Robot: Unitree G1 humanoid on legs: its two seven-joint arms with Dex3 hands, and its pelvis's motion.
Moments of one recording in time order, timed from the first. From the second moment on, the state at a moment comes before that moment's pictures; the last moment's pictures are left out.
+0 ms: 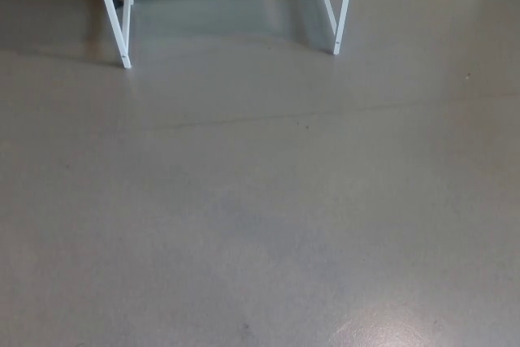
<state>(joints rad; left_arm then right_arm) 0.13 0.59 0.35 1.12 -0.09 0.07 -0.23 0.21 -0.68 -0.17 1.20 -0.07 -0.17 0.33</state>
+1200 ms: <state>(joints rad) 0.10 0.60 0.35 1.15 -0.10 0.07 -0.28 0.20 -0.68 -0.18 1.25 -0.05 -0.26 0.40</state>
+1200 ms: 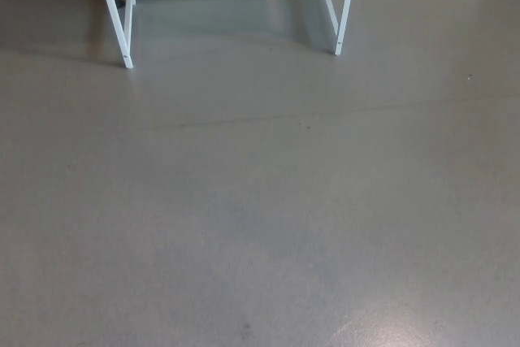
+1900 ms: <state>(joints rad) 0.10 0.60 0.35 1.15 -0.10 0.07 -0.28 0.21 -0.68 -0.18 1.25 -0.05 -0.26 0.40</state>
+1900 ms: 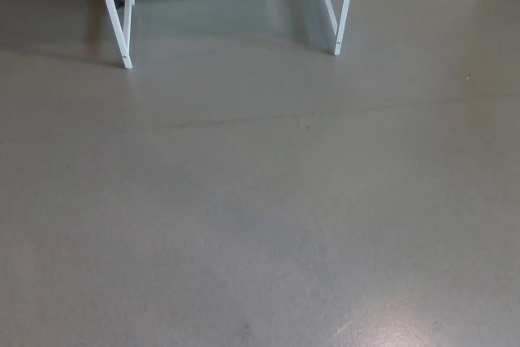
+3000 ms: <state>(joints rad) 0.09 0.63 0.34 1.16 -0.10 0.08 -0.28 0.22 -0.68 -0.18 1.25 -0.04 -0.27 0.40</state>
